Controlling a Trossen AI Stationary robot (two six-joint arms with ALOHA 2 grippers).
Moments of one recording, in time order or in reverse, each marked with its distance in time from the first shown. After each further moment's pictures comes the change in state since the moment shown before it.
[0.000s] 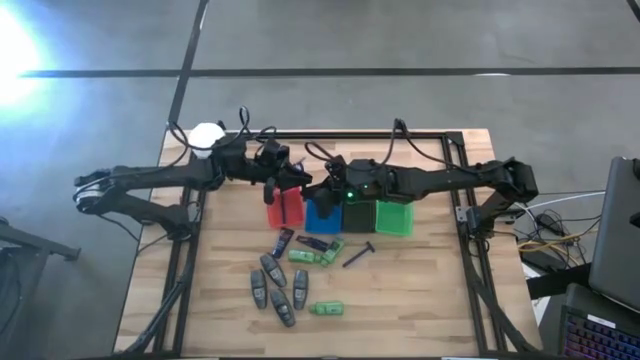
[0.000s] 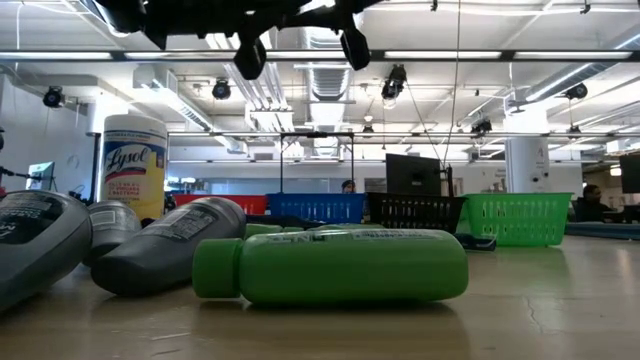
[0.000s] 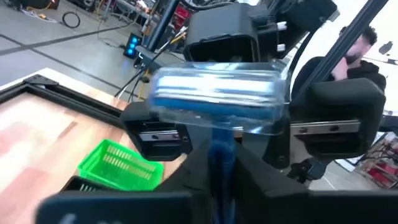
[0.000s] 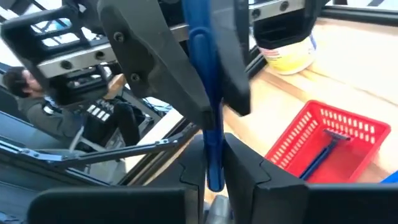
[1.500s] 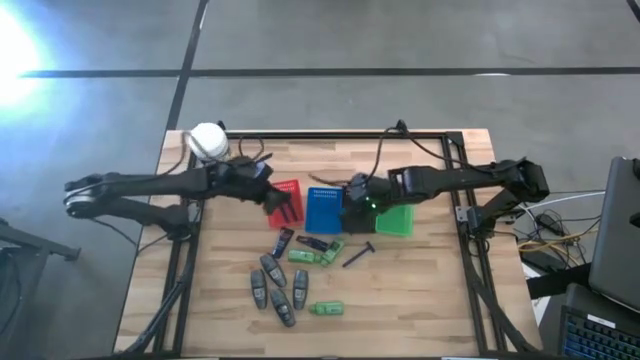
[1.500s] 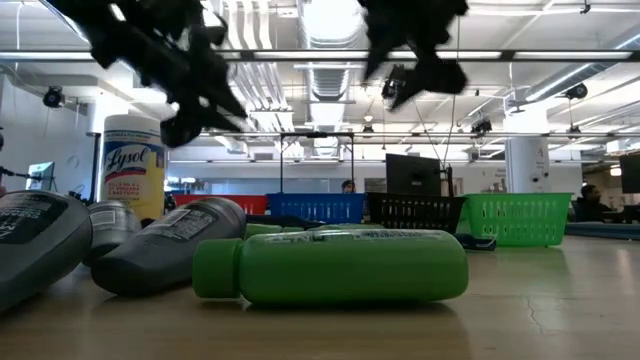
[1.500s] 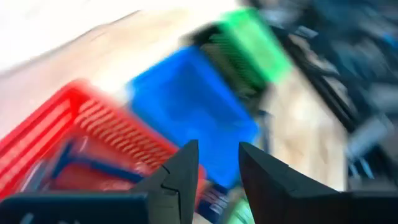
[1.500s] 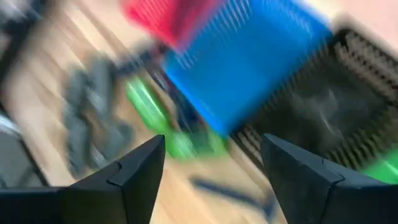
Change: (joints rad) left arm -0.053 -0.146 -0.171 -0.496 -0.274 -0.116; right arm 0.023 -0.080 -0.042 -0.738 -0.096 0.079
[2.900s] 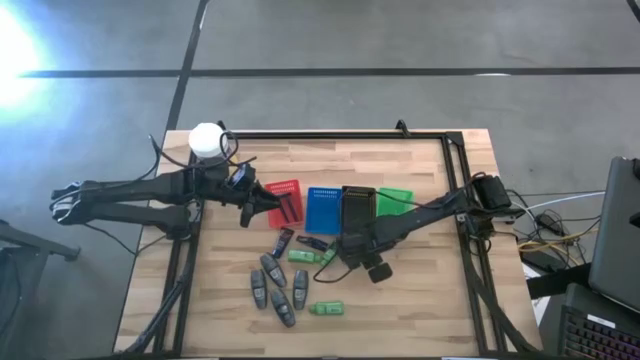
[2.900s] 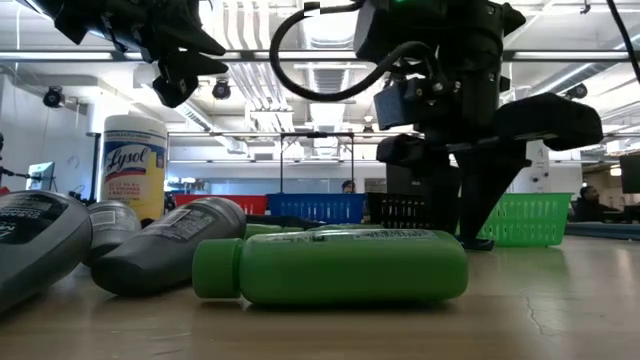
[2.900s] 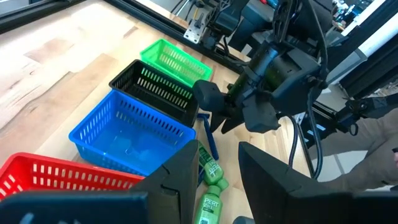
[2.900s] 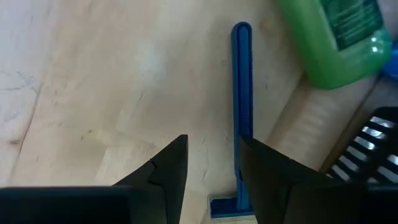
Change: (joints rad) left arm -0.065 -0.213 -0.013 -0.025 0.055 0.173; right arm 0.206 0.336 -0.083 0.013 -0.004 -1.080
